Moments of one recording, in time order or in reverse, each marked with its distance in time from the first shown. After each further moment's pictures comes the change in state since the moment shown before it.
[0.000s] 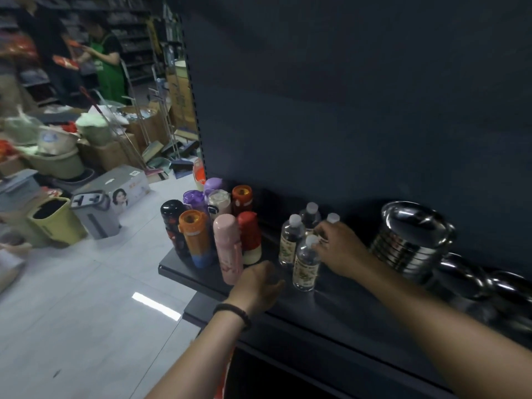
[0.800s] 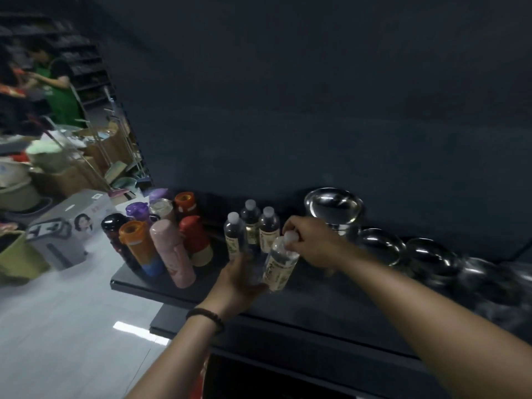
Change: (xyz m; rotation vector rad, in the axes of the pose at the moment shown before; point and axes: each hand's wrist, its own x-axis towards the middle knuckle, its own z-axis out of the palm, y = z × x) left_hand -0.045 0.101 0.040 -0.182 0.012 0.142; right_hand -0.078 0.060 -0.086 0.156 -0.078 -0.091
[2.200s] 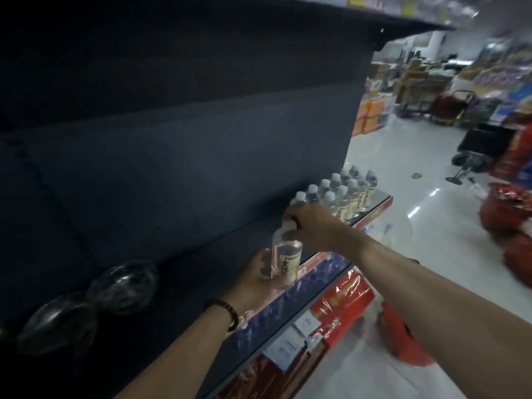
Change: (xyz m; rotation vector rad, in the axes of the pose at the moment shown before) left_hand -0.142 0.572 0.743 -0.244 -0.964 0.280; right_hand -0.672 0.545 -0.390 -0.259 0.422 0.753
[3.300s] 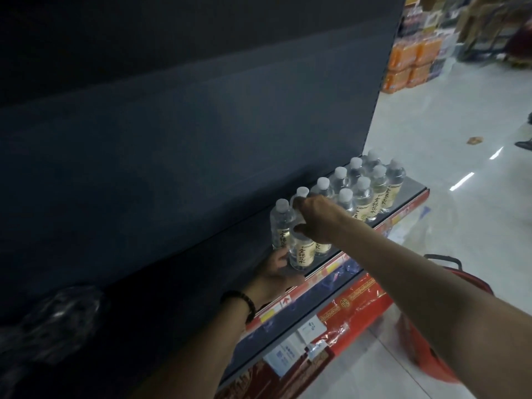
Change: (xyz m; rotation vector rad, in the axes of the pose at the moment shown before) left_hand 0.210 0.033 0.097 0.039 -0.047 -0.285; right_hand 0.144 0.202 0.018 -0.155 -0.100 0.025
